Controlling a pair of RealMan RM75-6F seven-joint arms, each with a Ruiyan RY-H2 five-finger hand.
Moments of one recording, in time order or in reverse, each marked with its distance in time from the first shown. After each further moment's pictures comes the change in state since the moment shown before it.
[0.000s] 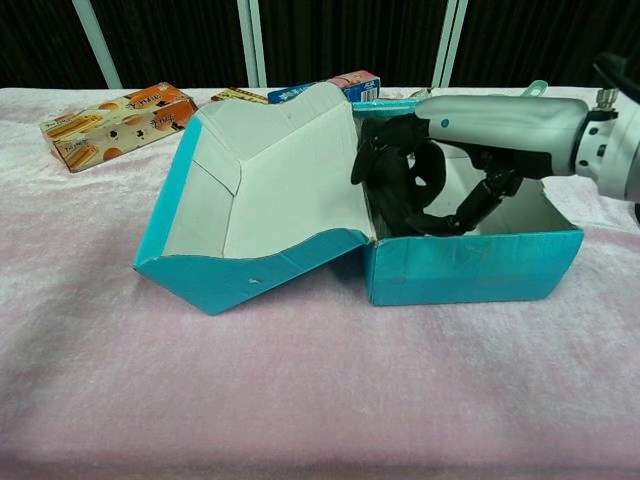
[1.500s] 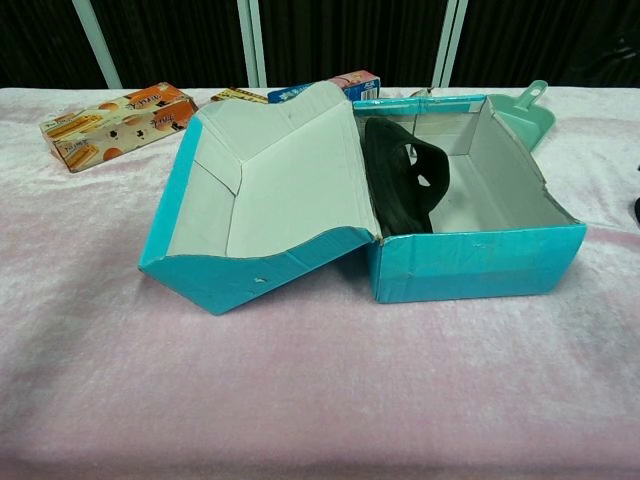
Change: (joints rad) left arm -0.005 -0.001 0.004 -0.005 0.023 0.005 0.009; right arm -0.189 0.307 -0.040 0.068 0.051 0.134 0.055
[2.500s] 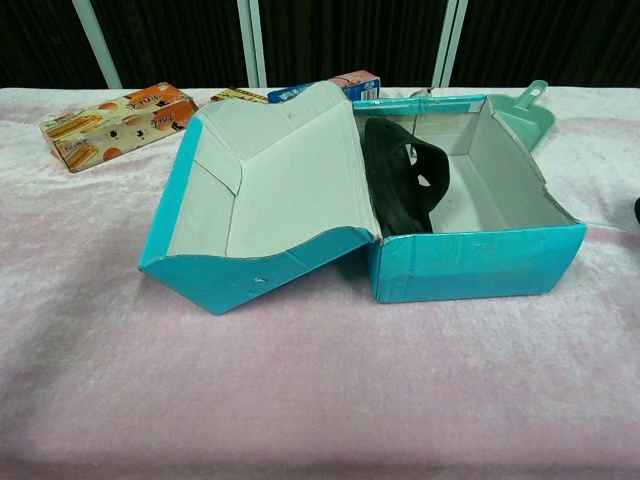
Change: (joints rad) left arm 0.021 -0.006 0.015 0.004 0.017 0.025 0.003; right arm -0.079 -0.192 -0.087 0.474 0.002 -0.089 -0.114
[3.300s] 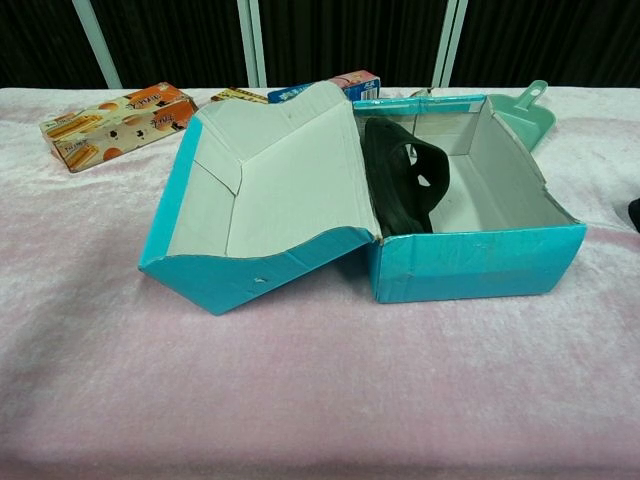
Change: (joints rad) left arm 0.013 -0.007 0.010 0.025 -0.011 0.001 -0.044; right arm 0.092 -0.101 0.060 0.221 0.042 -0.221 0.115
